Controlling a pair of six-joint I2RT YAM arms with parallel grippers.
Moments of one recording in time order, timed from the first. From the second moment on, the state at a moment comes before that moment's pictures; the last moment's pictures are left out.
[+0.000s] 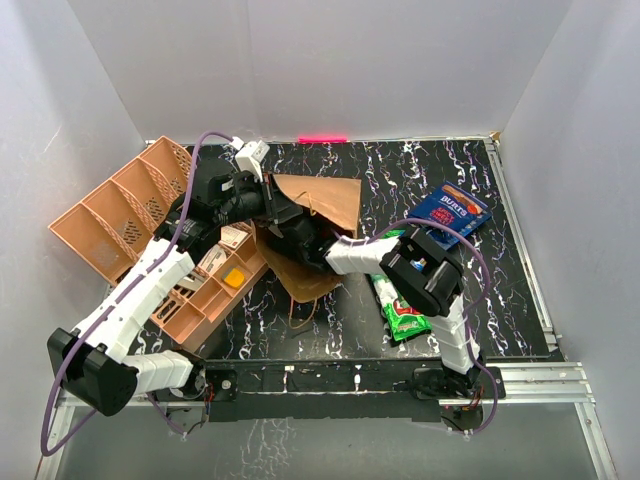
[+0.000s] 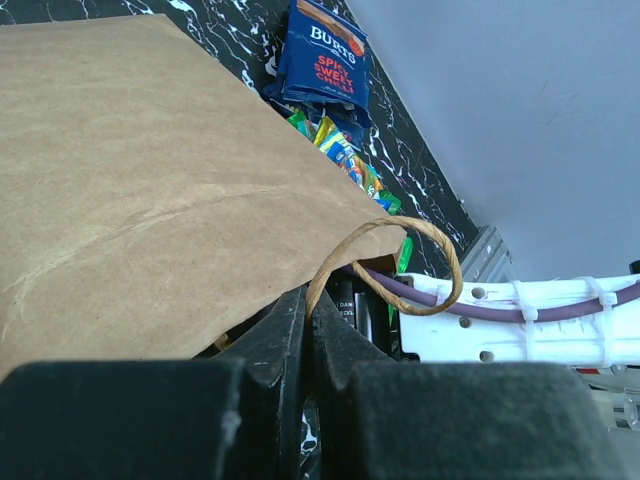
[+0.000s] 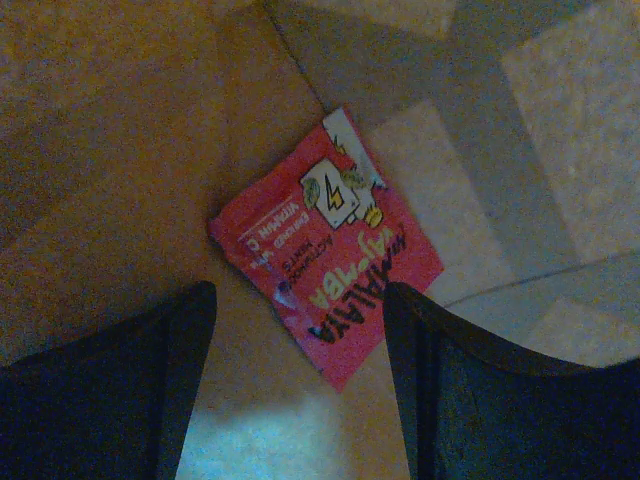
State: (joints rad) left arm -0.48 1.22 1.18 -0.33 0.46 -0.49; right arm 0.88 2.09 1.31 0.18 0.38 -0.43
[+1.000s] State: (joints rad) left arm -0.48 1.19 1.15 -0.34 0.50 -0.37; right arm 0.85 2.10 1.36 0.06 0.18 -0.94
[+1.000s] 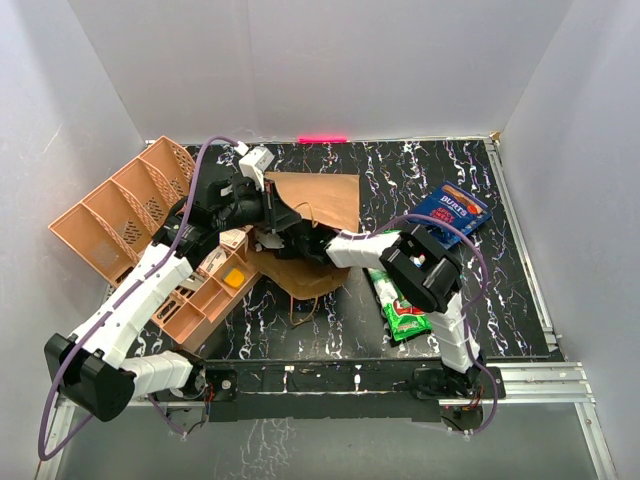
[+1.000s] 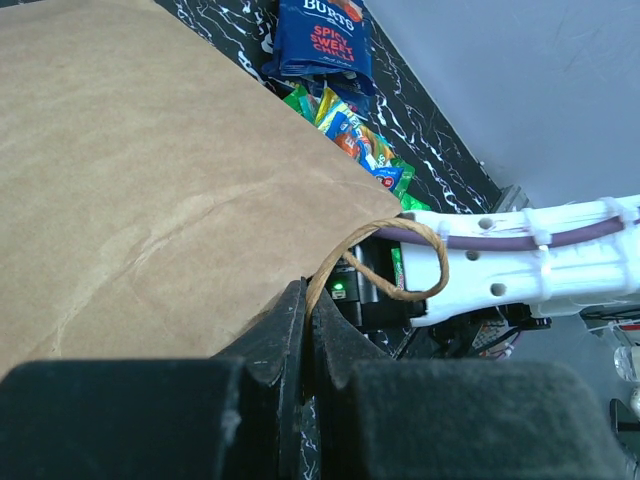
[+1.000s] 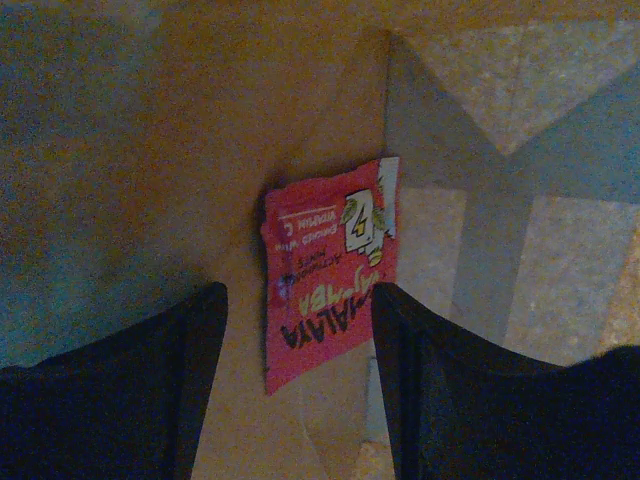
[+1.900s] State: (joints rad) left arm -0.48 1.18 1.15 -0.41 0.45 -0.34; right arm 0.80 2.28 1.53 0.34 0.33 -1.20
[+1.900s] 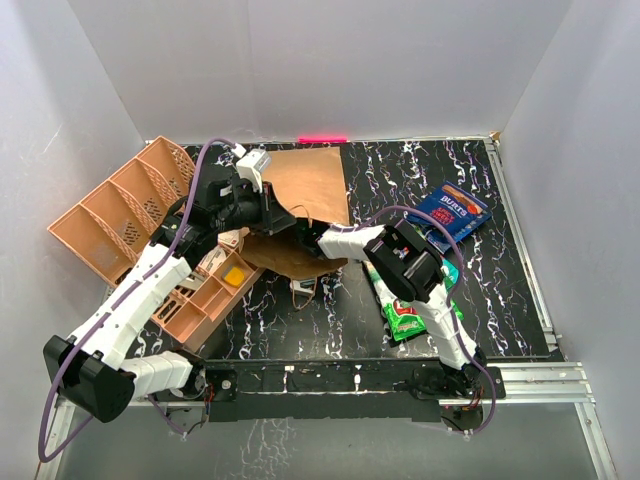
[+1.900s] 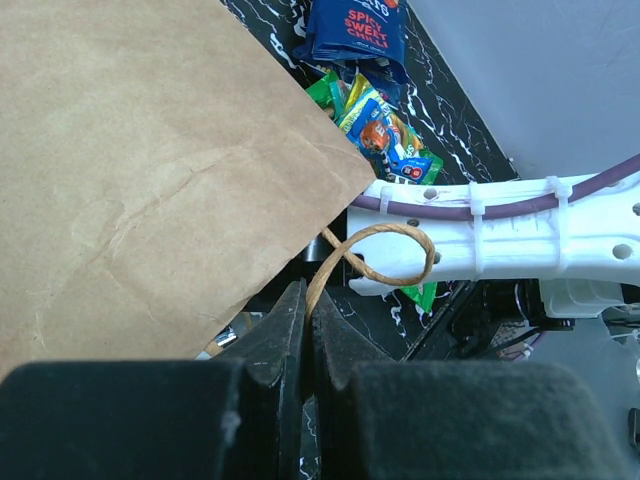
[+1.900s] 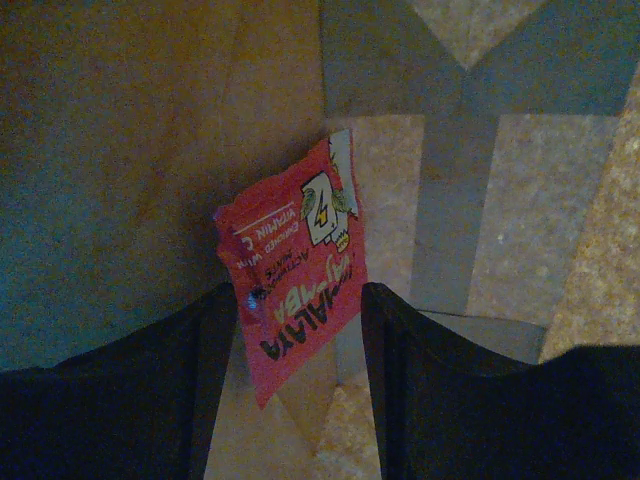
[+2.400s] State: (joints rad) left arm -0.48 1.19 1.18 -0.43 0.46 -0.37; right arm 0.79 2.34 1.59 0.42 0.34 -1.26
